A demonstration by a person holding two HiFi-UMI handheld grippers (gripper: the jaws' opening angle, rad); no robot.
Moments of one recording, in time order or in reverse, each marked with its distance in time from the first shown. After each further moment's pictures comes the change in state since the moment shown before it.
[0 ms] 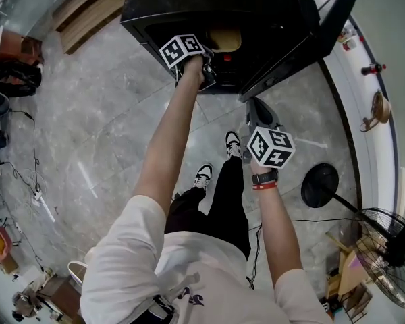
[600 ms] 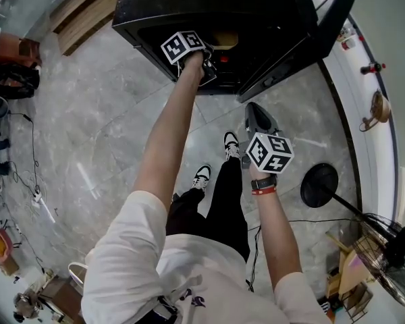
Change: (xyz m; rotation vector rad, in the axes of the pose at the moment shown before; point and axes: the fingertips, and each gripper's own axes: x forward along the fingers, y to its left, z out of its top) left arm 0.033 0.000 0.012 0.035 -0.034 0.028; right arm -0.002 -0.014 -0.011 0.029 0.020 0.000
